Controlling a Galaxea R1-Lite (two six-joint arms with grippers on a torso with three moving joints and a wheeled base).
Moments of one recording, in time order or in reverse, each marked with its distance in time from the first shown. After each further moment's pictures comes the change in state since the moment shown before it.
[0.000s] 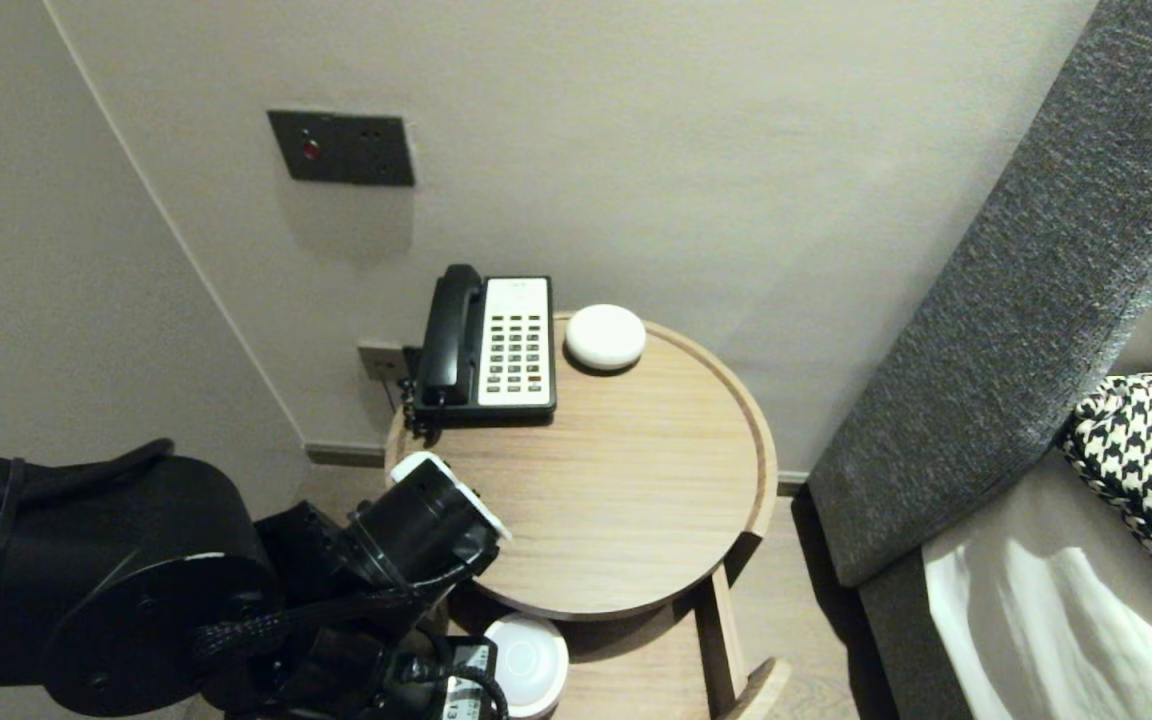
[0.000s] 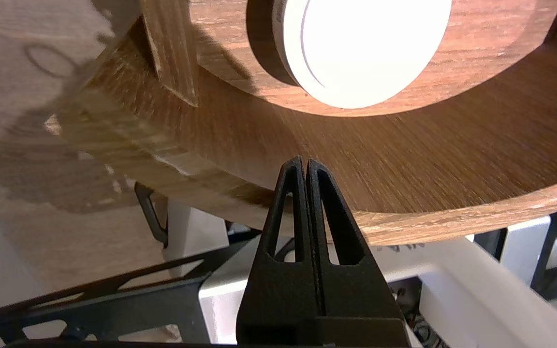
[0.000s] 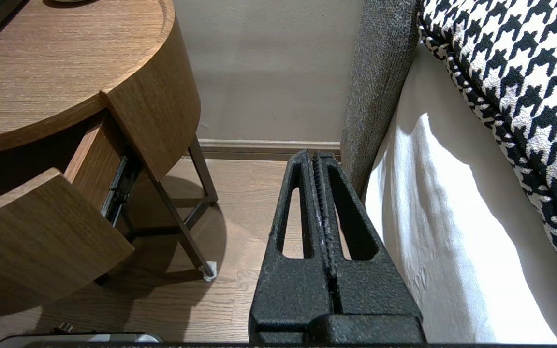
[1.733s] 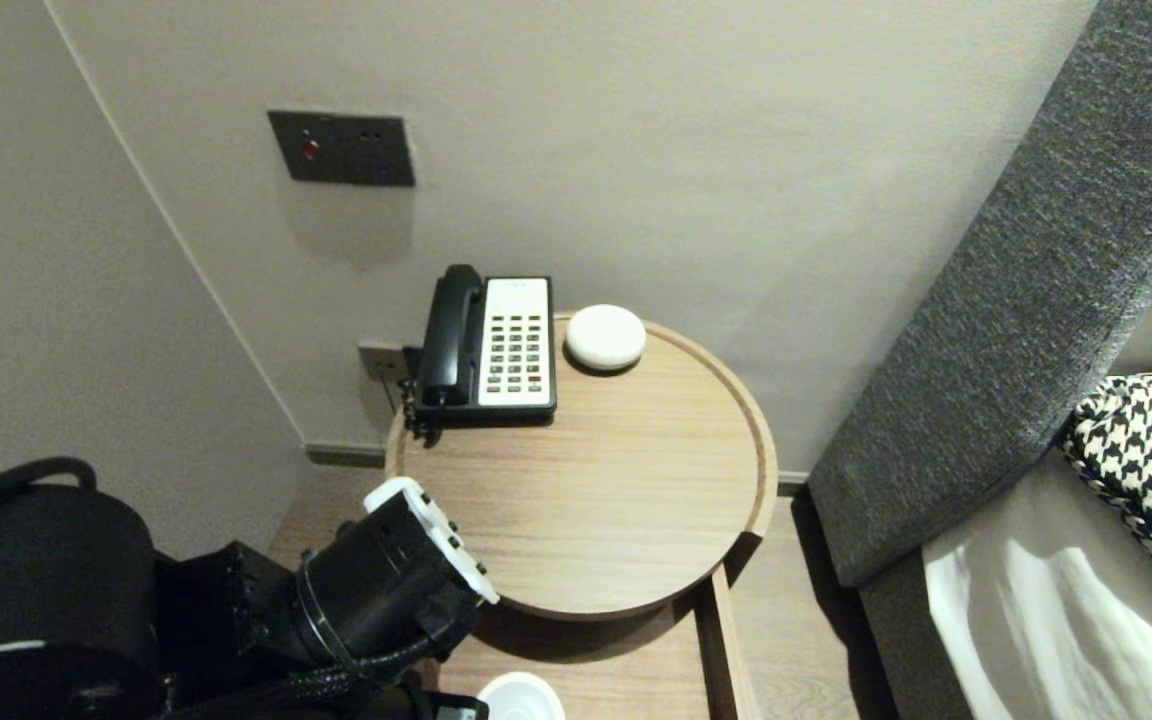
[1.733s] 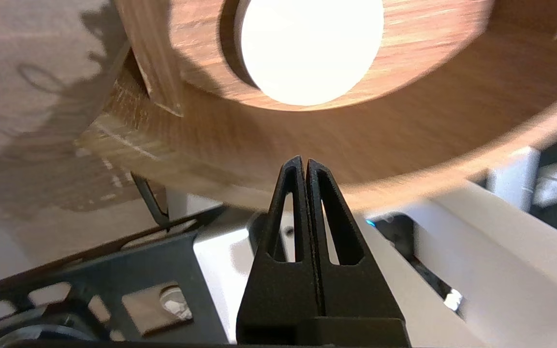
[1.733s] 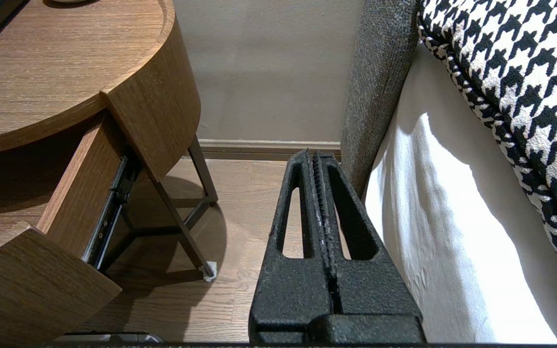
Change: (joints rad) left arm -0.105 -0.115 -0.007 0.095 0.006 -0.019; right arm 0.000 0.000 0.000 0.000 0.000 0.000
